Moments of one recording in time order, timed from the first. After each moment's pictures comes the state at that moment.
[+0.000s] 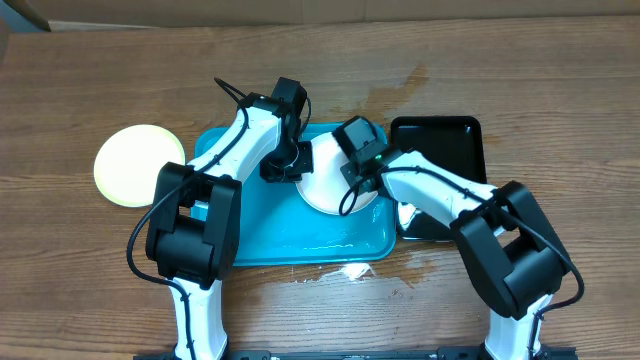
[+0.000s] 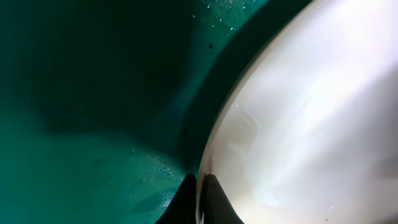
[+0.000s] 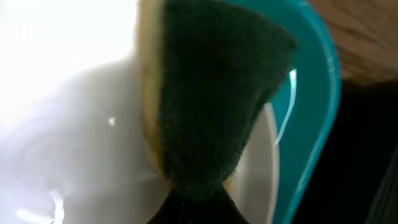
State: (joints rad) left arm -0.31 2.12 1.54 -0.98 0.14 -0.38; right arm 0.59 2.01 1.26 -0.45 0.24 0.04
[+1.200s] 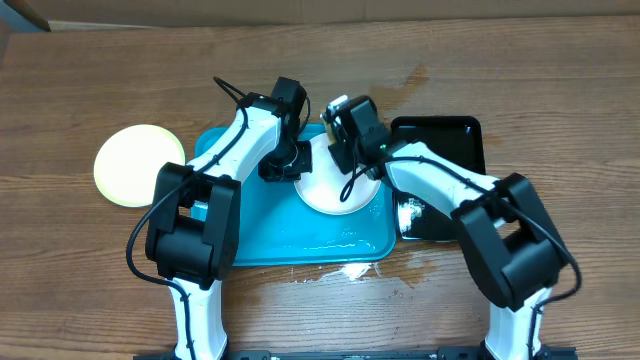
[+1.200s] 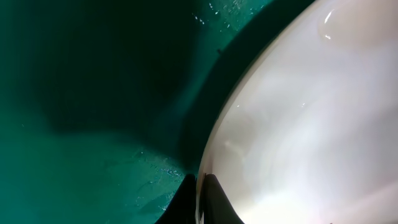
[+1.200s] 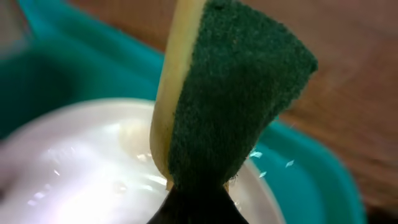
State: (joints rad) left arm -0.31 2.12 1.54 -0.98 0.12 -0.37; right arm 0.54 2.01 1.32 -0.23 0.03 0.00
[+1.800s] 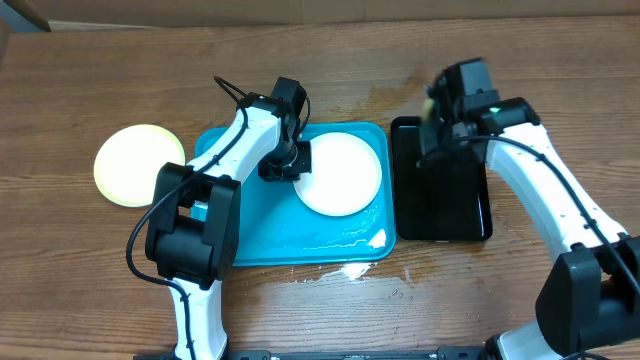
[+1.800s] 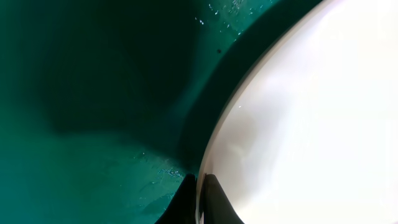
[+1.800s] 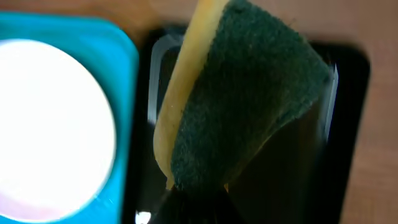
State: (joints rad) left arm -0.31 2.12 1.54 -0.97 0.12 -0.36; right arm 0.21 1.72 1.35 -0.86 -0.05 0.12
